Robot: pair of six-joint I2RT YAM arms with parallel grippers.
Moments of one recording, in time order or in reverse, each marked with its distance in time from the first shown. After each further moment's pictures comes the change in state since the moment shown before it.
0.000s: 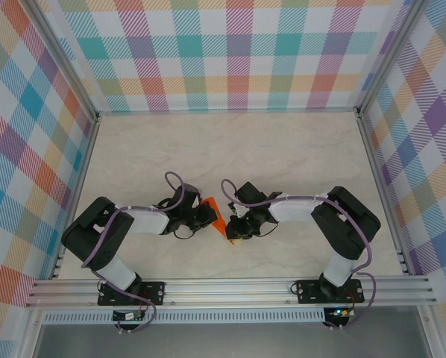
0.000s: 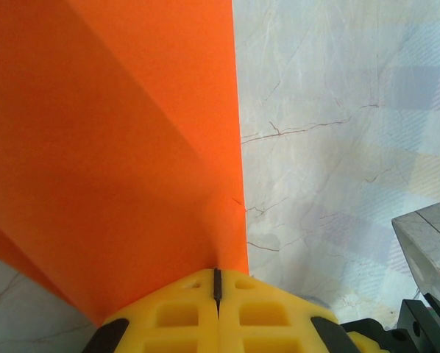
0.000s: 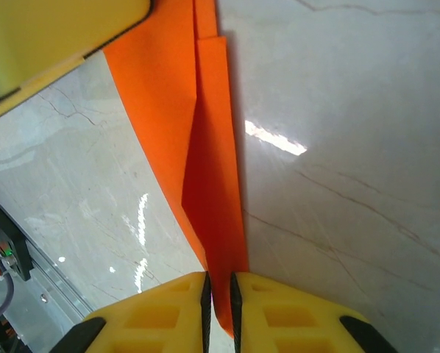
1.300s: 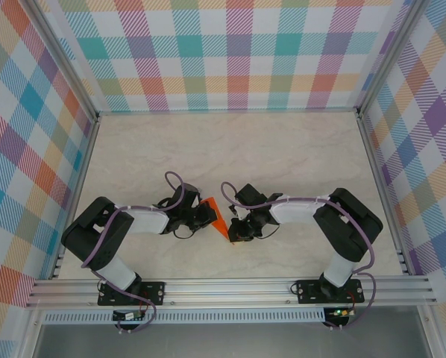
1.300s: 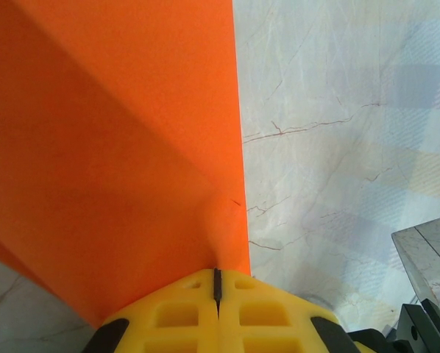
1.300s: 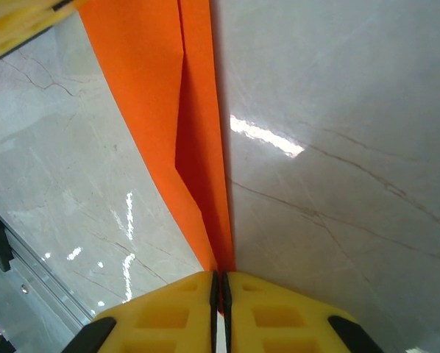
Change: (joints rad) left arm 0.004 0.000 0.005 -0.015 0.004 0.006; right arm 0.013 -0.019 -0.015 -0.031 0.022 -0.026
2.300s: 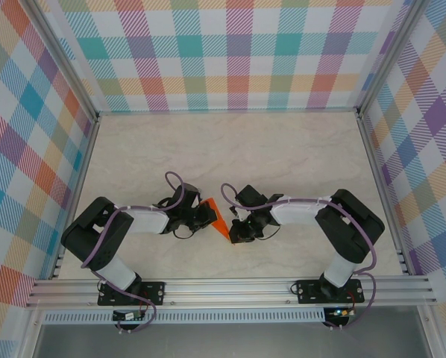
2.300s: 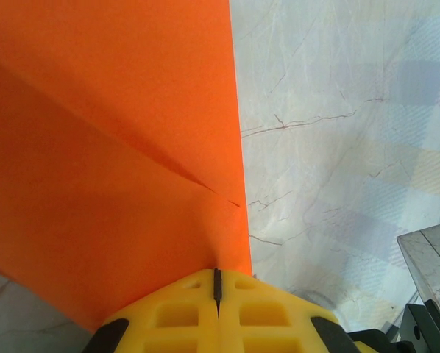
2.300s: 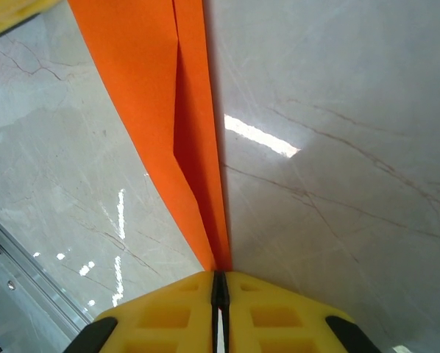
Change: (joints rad) left arm 0.000 -0.003 0.002 -0.015 0.007 0.000; right arm 0.006 -0.018 -0.012 -0.017 0.022 -0.019
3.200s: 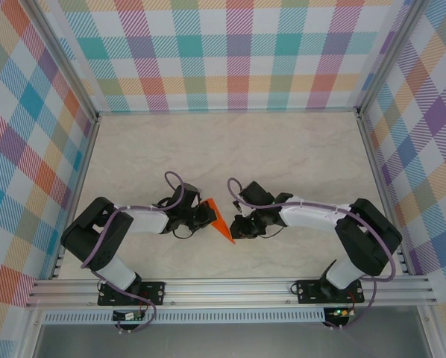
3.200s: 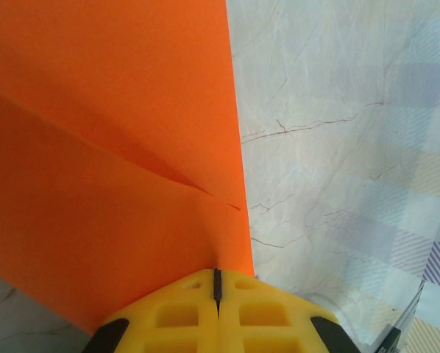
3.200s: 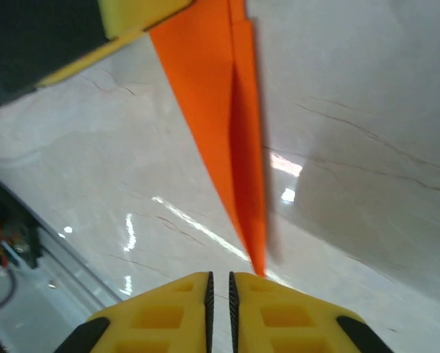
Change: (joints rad) left arm 0.005 -0.001 0.000 0.000 -0.003 0.004; right arm 0.000 -0.124 0.000 -0.016 0.018 0.075
